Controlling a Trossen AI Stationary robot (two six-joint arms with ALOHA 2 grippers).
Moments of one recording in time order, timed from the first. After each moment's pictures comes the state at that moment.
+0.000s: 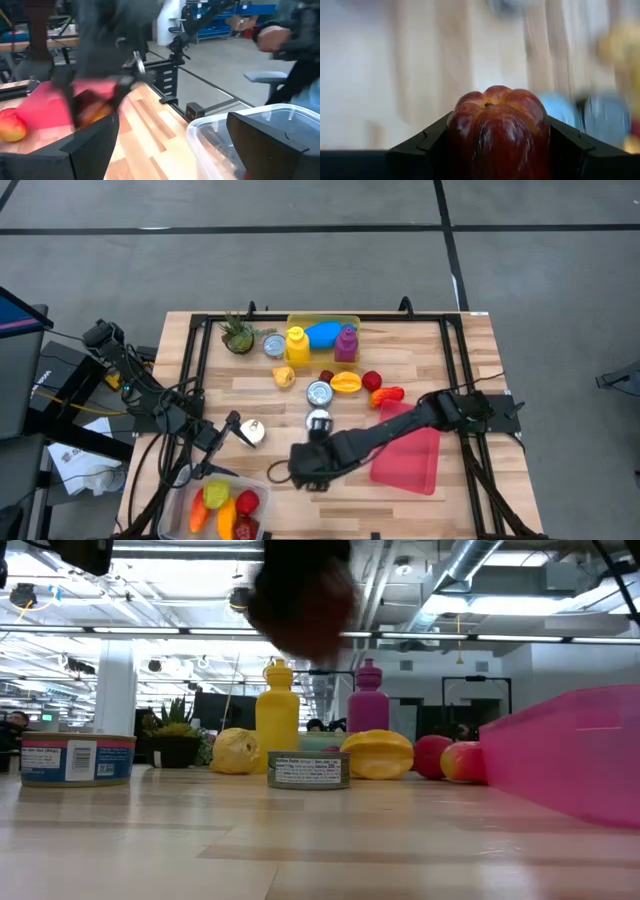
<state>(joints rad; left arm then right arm) -0.76 0.73 0.28 0.36 -0.30 0.00 0.41 2.33 2.25 -1.17 0.39 0.37</state>
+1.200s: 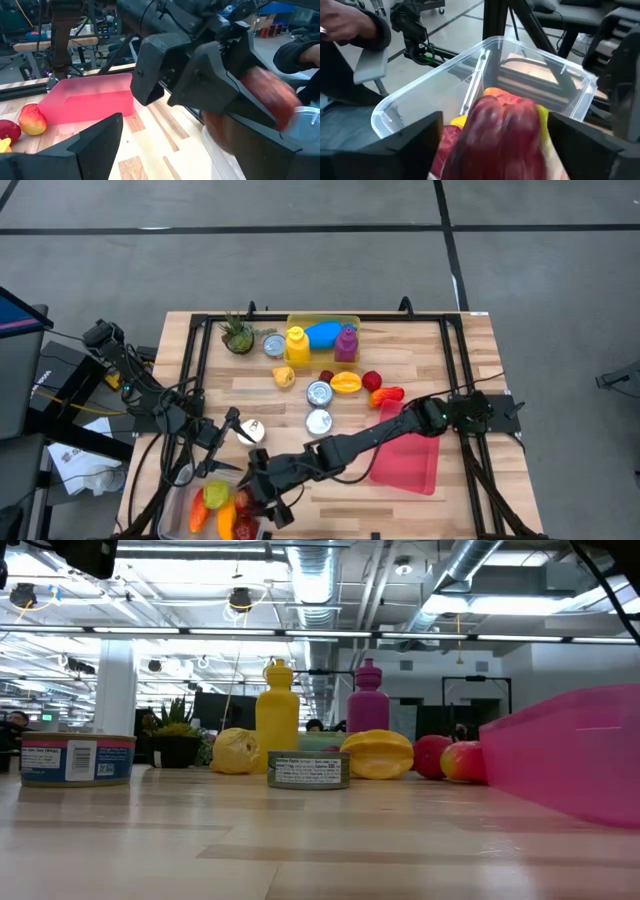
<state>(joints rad) -0.76 0.72 0.28 0.35 -0.37 0.00 0.39 2.46 2.33 -0.27 -0.06 -0.05</state>
